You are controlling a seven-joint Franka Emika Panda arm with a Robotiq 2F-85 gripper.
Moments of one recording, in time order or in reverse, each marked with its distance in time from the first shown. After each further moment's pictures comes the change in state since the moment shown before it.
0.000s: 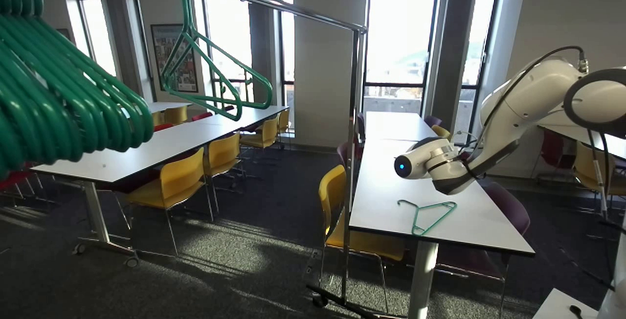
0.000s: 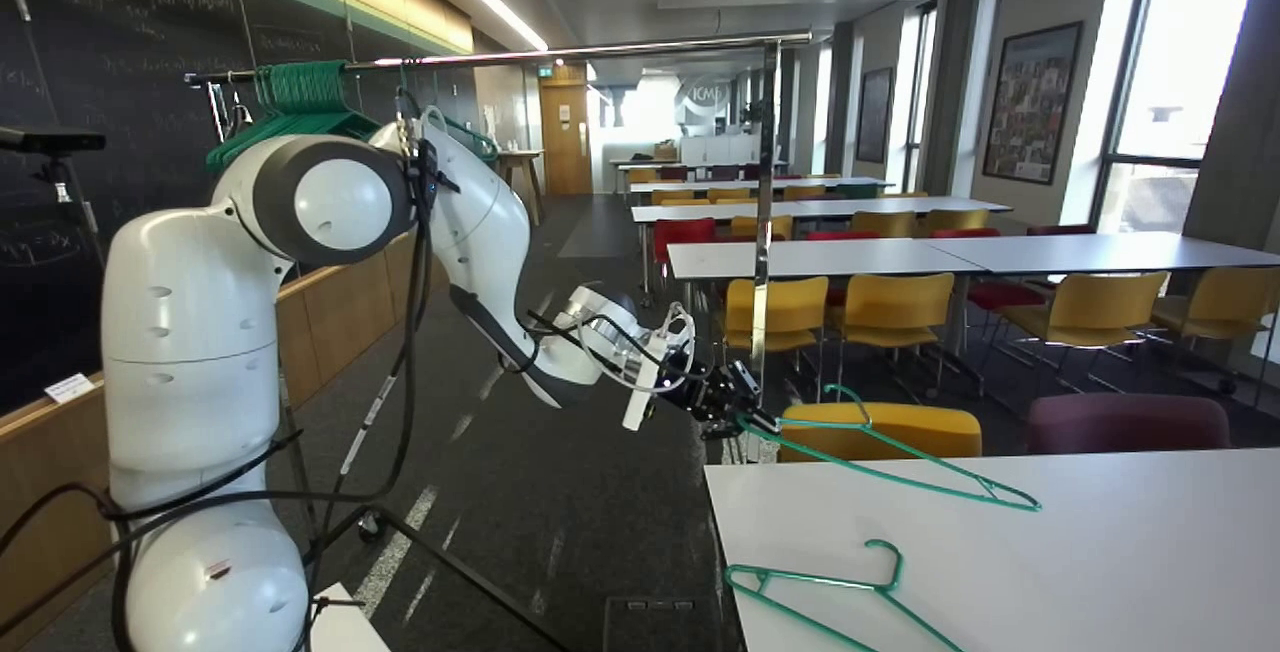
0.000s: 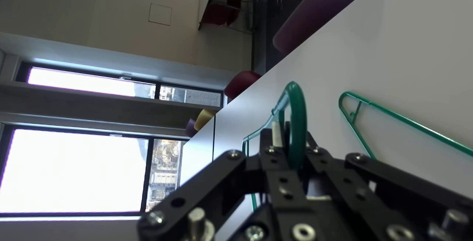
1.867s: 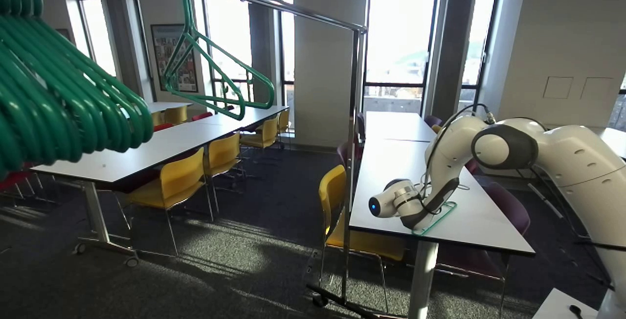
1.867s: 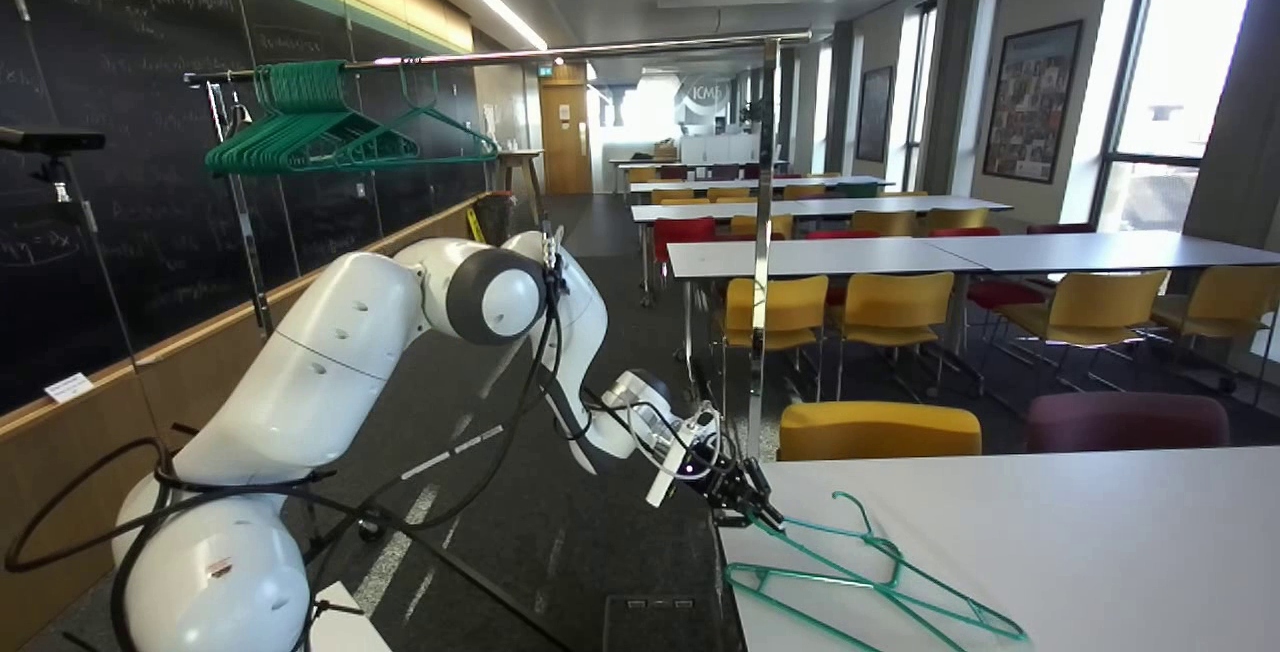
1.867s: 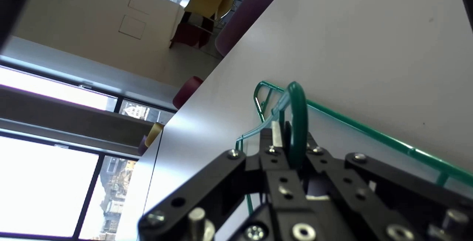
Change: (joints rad) arm 0.007 0.575 0.021 0.389 0.095 -0.084 0.020
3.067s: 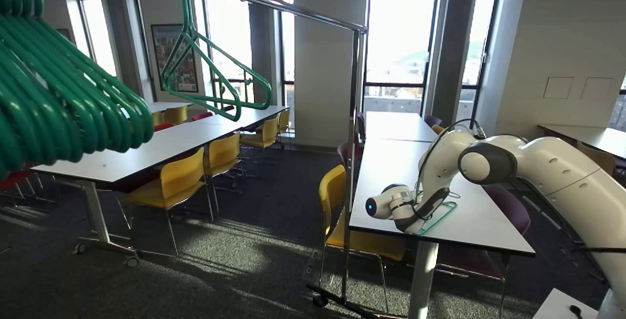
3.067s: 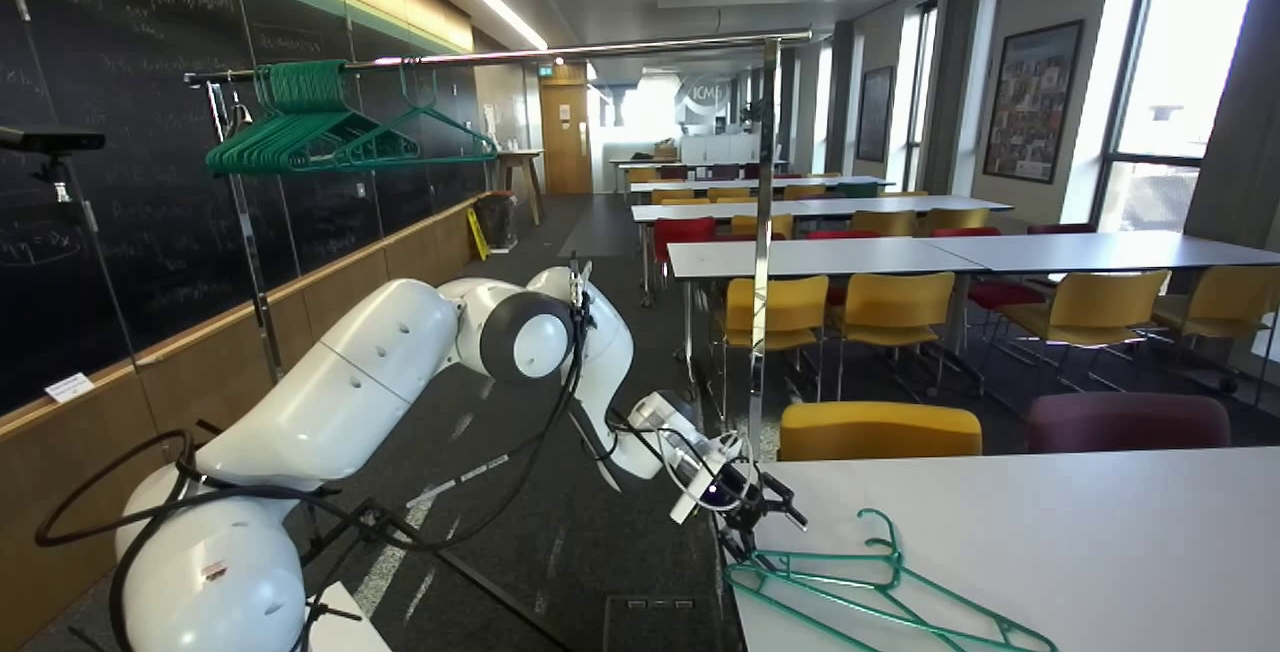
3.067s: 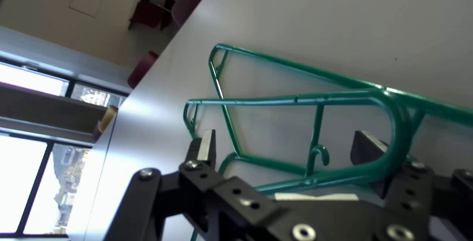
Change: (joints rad) arm -0.036 0.176 -0.016 0.207 0.075 0.132 -0.119
